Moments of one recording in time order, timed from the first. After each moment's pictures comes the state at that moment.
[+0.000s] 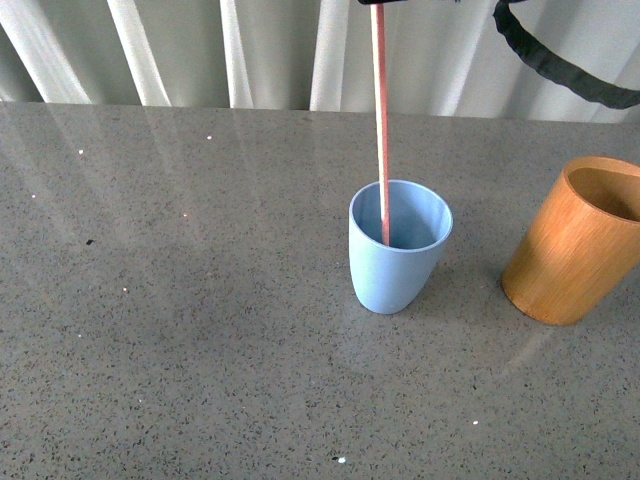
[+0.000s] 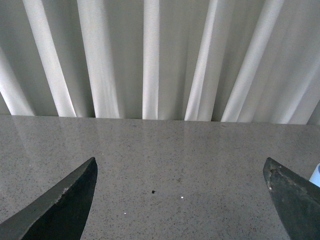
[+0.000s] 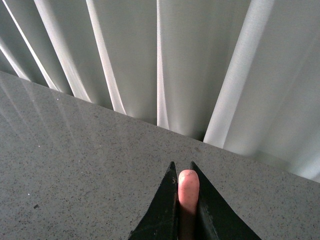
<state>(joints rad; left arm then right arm) 0.00 0.00 0.02 0.00 0.00 0.00 0.52 1.75 0.91 0.65 0.03 0.04</state>
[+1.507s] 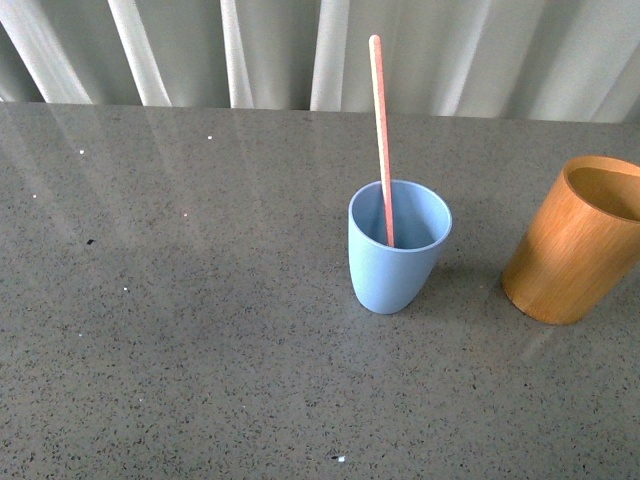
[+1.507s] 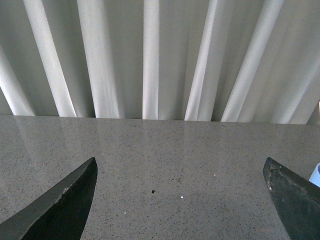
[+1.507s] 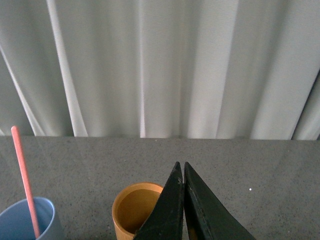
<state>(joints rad) 0.00 0.00 0.02 0.00 0.00 0.00 0.05 0.72 0.11 0.61 0.02 0.00</state>
